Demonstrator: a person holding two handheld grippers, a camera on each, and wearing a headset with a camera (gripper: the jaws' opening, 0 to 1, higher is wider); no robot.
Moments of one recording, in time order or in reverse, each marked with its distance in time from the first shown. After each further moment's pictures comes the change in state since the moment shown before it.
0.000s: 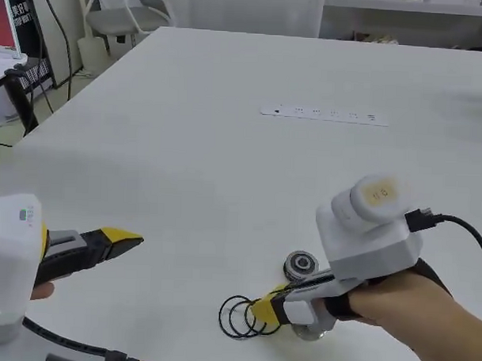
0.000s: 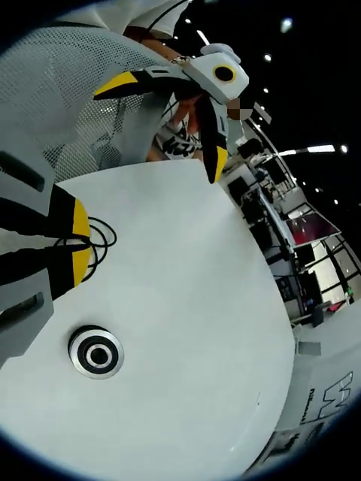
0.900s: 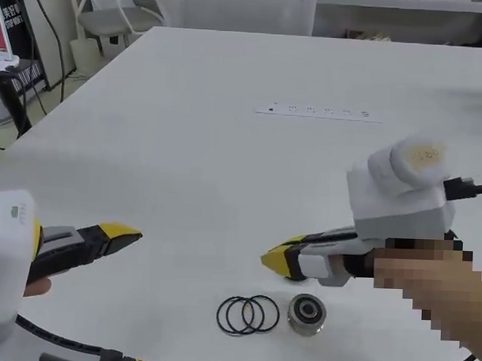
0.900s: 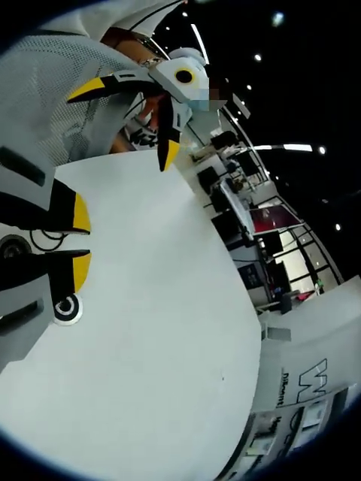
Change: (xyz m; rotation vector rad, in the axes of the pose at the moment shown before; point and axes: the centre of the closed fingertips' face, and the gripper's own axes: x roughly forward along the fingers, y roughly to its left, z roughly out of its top) left arm -0.002 -0.003 0.011 0.039 -0.010 -0.016; right arm -0.046 -0.028 0.051 0.027 -0.231 -0.081
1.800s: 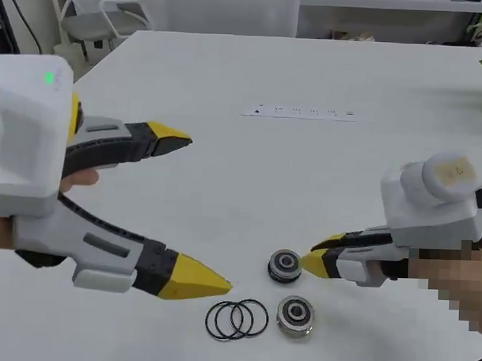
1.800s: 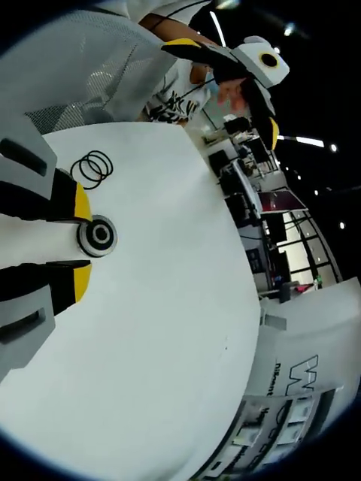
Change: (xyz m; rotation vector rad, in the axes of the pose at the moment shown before) left arm 0.029 0.016 0.112 0.284 -0.116 -0.097; right arm -0.023 -0.056 -0.039 -0.076 0.070 -0.119
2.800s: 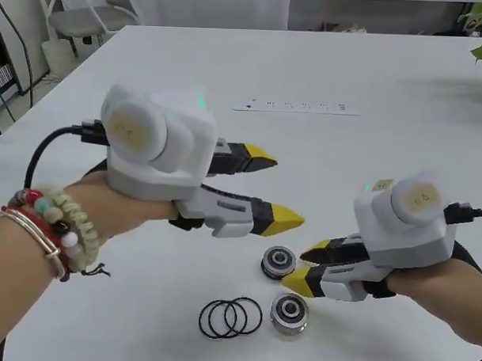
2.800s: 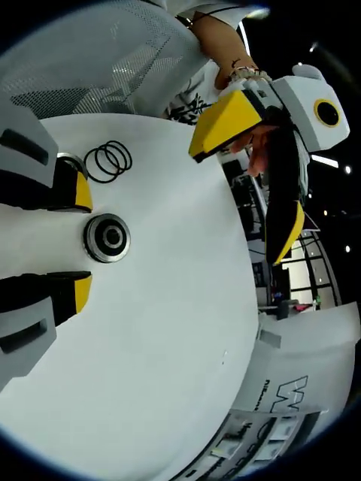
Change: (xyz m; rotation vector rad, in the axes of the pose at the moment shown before) left arm 0.106 0.023 -0.025 -0.039 -0.030 -0.010; right arm 0.018 -0.002 -0.015 -0.115 0.019 0.015
